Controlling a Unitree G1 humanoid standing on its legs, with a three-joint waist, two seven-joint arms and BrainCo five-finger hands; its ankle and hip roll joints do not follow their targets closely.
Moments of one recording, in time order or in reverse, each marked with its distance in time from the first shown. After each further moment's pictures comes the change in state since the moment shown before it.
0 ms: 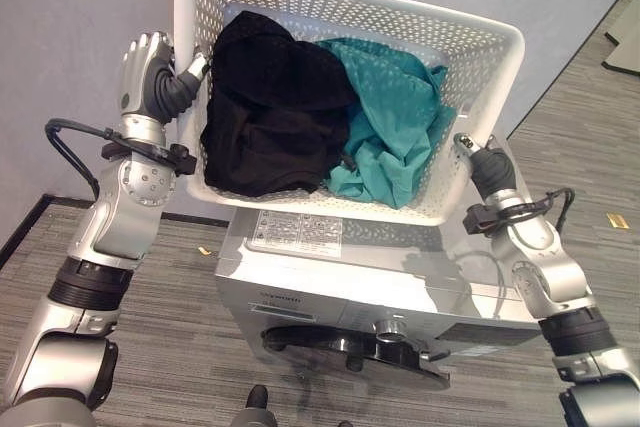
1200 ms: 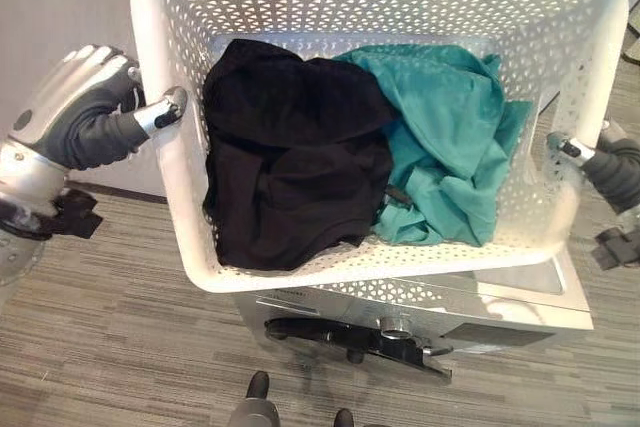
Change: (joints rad) left arm 0.624 0.575 0.540 -0.527 -0.268 -0.132 -0.334; right arm 0.525 -0.503 -0.502 -0.431 0.153 0.075 0.180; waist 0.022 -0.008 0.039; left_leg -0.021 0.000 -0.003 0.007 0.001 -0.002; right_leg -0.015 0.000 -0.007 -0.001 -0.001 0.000
